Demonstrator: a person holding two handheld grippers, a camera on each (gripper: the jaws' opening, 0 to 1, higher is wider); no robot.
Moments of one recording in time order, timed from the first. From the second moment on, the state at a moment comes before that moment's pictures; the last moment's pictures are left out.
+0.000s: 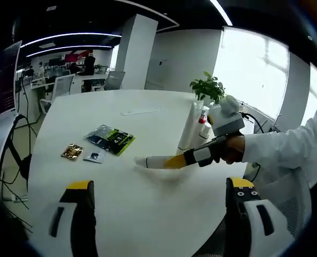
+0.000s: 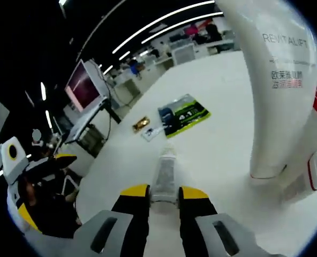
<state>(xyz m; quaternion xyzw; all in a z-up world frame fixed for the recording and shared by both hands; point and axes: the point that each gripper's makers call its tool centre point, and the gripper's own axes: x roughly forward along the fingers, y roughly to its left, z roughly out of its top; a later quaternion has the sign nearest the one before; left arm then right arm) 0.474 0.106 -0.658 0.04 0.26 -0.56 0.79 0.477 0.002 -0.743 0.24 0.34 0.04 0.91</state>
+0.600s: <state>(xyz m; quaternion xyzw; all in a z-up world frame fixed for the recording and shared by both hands) 0.458 0.064 -0.647 -0.07 0.27 -0.56 0.78 0.448 -0.001 -0.701 0.33 0.30 0.07 0.89</state>
